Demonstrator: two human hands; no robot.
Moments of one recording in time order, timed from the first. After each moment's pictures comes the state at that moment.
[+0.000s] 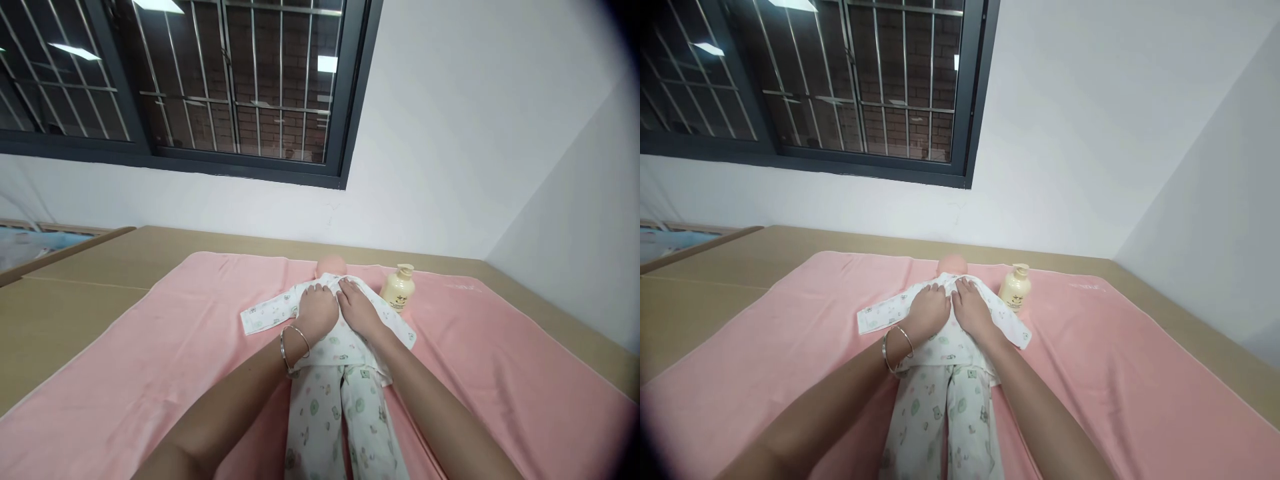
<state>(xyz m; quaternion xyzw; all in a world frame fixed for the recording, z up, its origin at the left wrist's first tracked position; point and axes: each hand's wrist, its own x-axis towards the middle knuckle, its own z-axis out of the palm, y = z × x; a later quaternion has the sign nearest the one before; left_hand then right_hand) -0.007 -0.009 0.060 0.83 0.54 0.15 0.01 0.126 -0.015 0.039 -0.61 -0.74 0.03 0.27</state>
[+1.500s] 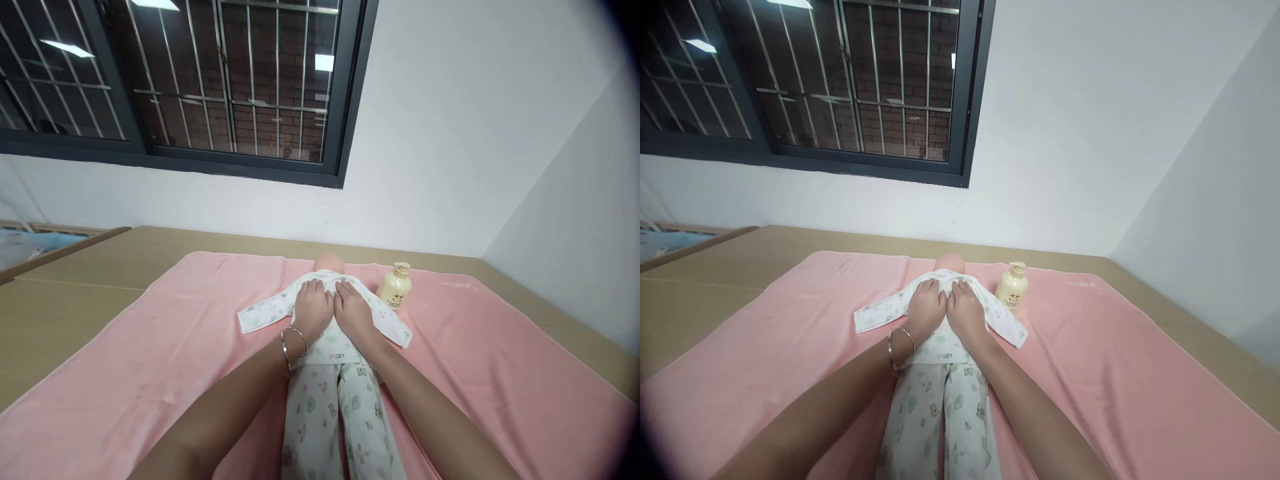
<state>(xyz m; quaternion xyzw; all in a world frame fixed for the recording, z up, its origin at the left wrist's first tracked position) -0.004 0.004 0.032 0.79 0.53 0.31 -0.09 0.113 -0.025 0.030 -0.64 -0.70 -0.04 0.31</state>
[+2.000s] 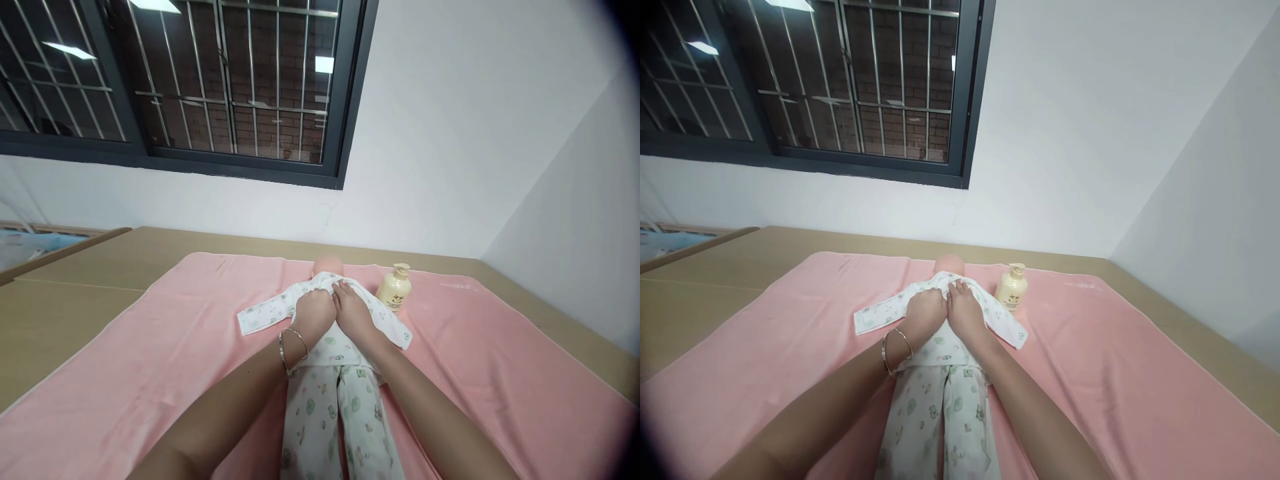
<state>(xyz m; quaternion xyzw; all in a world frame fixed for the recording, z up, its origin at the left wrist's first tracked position) 0.000 -0.019 0.067 0.80 0.58 0.16 0.01 0.115 -0.023 0.039 -0.63 -0.73 0.01 0.26</state>
